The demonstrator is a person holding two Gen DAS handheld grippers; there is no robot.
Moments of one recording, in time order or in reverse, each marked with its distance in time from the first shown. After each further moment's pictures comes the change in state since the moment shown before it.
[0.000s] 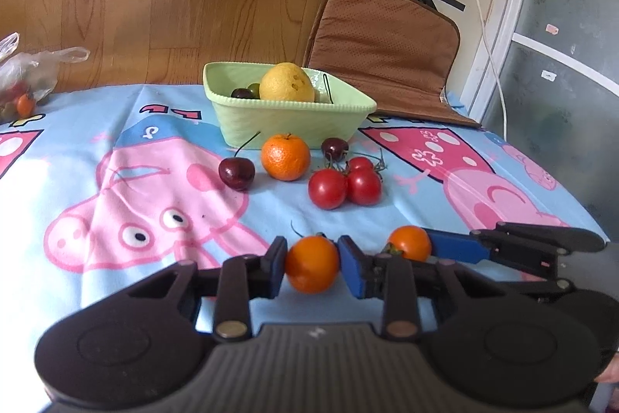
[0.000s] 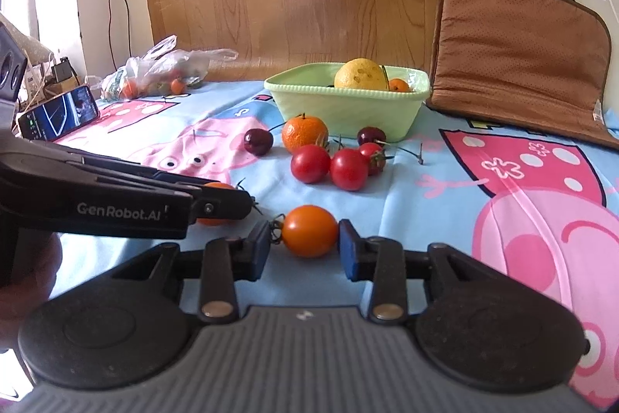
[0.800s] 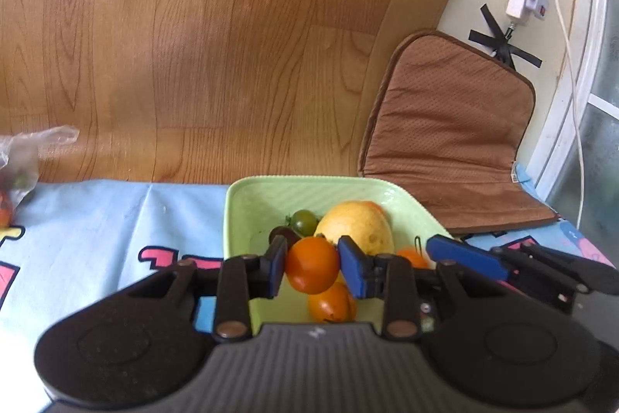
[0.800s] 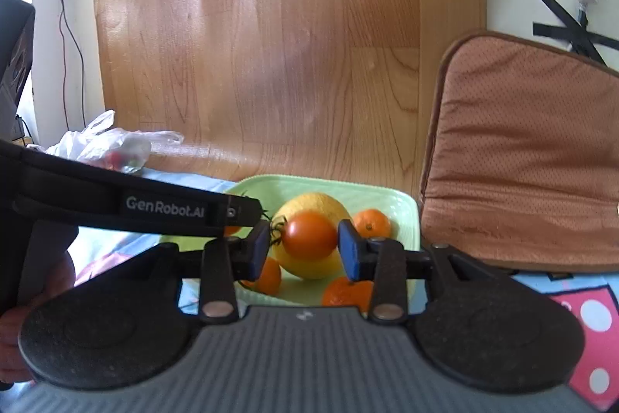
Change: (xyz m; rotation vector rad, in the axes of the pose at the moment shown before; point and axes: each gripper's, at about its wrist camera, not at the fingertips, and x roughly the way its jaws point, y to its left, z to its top) left arm 0.097 0.039 0.123 -0.032 -0.084 0.126; right arm 0.101 -0.051 0.092 -0.033 -0.167 -0.039
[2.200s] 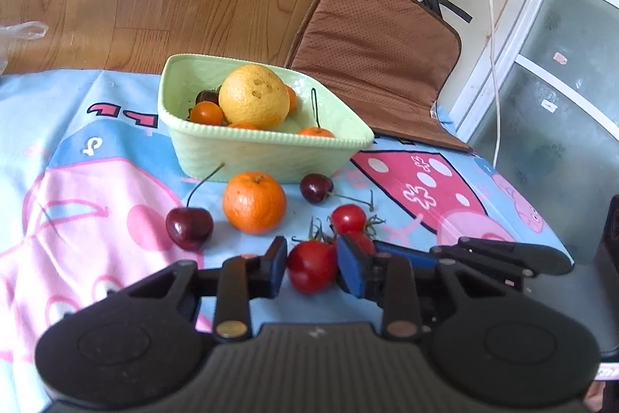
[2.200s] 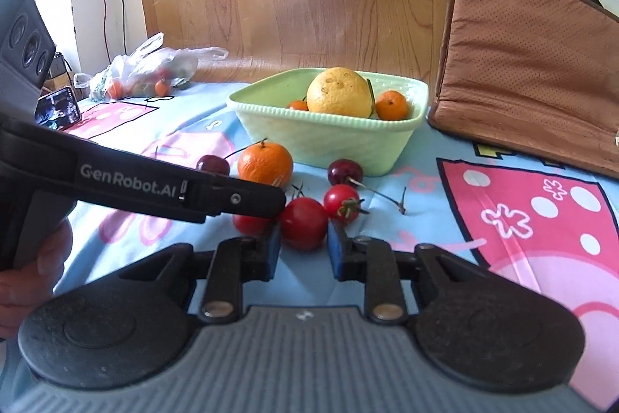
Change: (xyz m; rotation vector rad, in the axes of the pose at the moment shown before) left arm -0.053 -0.020 -0.080 -0.058 0.146 -0.229; right arm -0.072 0.016 -0.053 -0.021 0.198 0.087
